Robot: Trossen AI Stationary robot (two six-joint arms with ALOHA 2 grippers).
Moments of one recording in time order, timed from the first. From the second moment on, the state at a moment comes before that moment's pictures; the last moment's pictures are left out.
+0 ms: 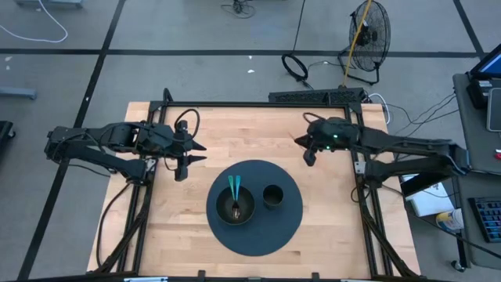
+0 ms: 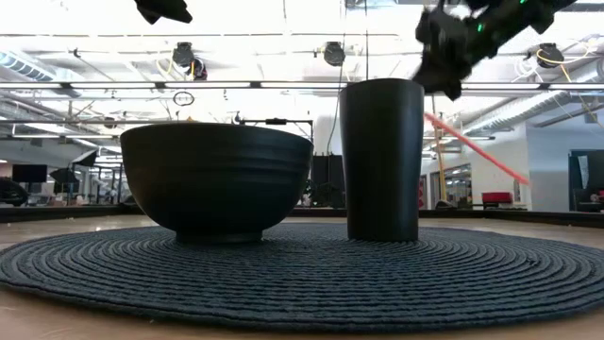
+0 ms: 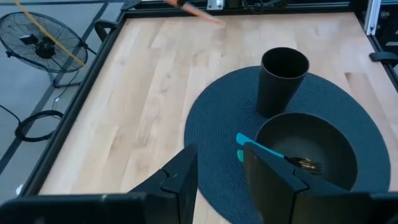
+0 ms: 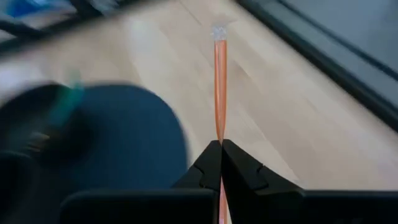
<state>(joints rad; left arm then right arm) -0.05 0.95 1.08 -0.74 -0.14 -0.03 -0.27 0.97 0.72 -0.33 0.05 0.22</state>
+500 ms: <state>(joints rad) -0.05 0.95 1.08 -0.73 -0.14 -0.04 -0.07 0.92 0.73 0.11 0.01 0.14</state>
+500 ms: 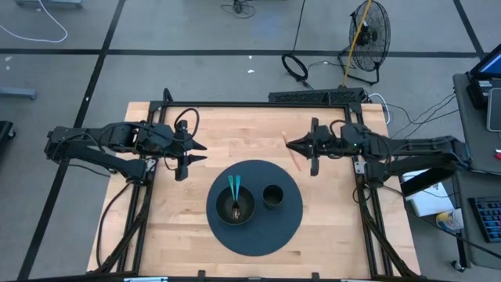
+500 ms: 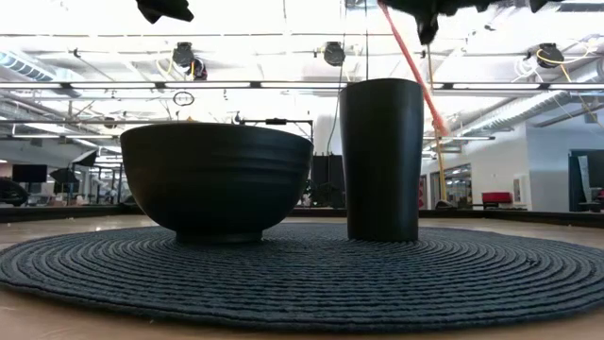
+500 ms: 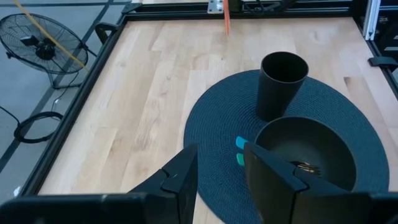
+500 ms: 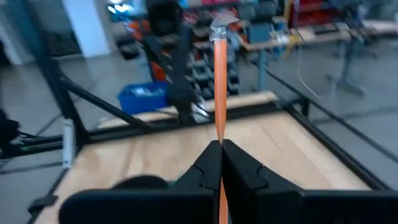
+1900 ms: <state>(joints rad) -0.05 0.95 1.08 -0.69 -0.14 -0.03 0.18 1.21 0.73 0.74 -0.14 0.09</state>
